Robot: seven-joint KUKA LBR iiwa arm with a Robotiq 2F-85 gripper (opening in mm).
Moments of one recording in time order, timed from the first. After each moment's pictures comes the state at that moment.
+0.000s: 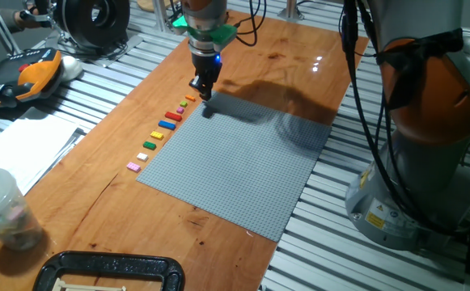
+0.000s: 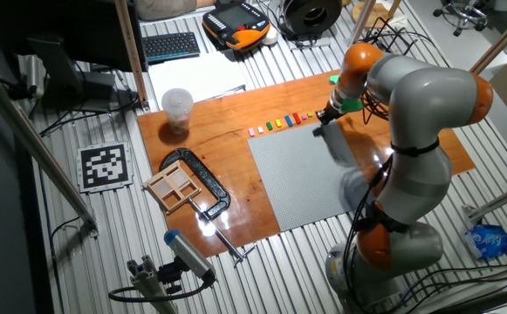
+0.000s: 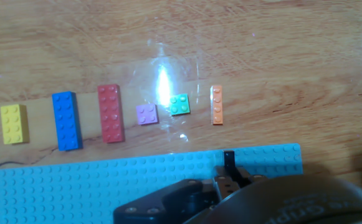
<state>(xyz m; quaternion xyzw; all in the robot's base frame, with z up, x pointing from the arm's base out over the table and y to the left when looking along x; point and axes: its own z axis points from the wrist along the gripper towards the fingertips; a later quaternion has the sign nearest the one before) 0.552 -0.130 0.044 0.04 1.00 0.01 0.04</state>
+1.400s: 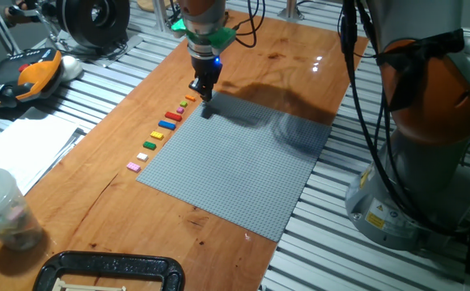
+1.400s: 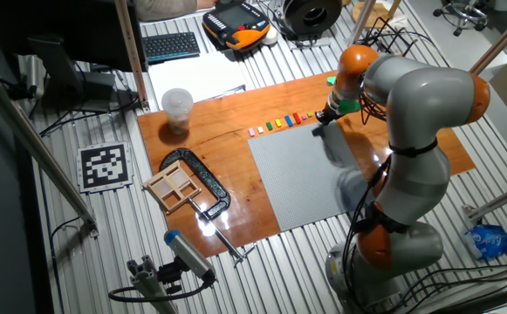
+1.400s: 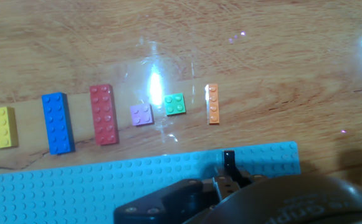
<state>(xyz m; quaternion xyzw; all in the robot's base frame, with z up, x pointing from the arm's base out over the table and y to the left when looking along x) 0.551 -0.130 0.042 0.05 1.00 -0.01 0.02</state>
